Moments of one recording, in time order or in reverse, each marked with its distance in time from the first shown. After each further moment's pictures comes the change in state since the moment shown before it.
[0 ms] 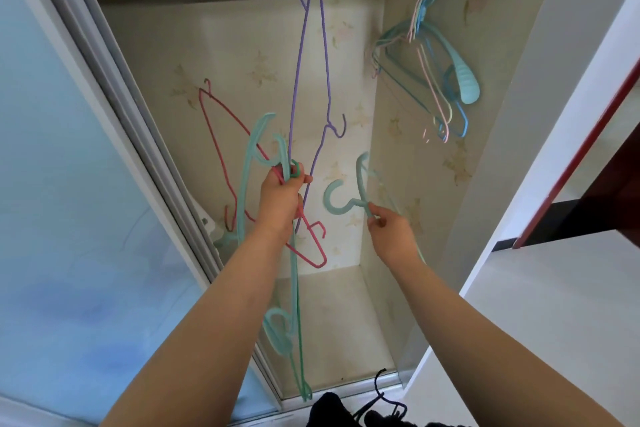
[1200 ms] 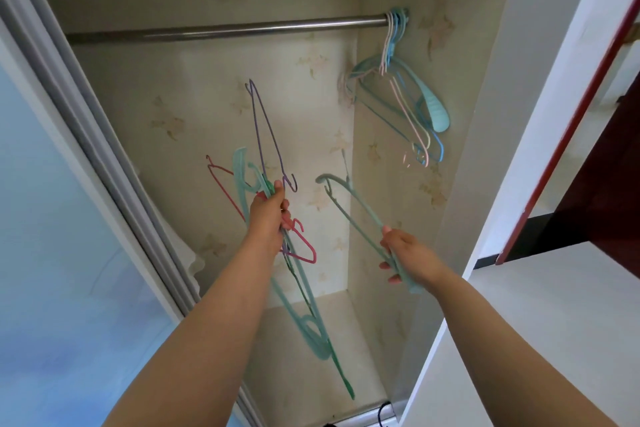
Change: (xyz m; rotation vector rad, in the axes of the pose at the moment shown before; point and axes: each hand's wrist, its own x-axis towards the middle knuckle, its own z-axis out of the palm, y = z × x) left_hand 0.047 -0.012 0.019 -0.253 -0.002 -0.170; right_hand 0.009 0.010 -0.069 0.112 -0.268 0.139
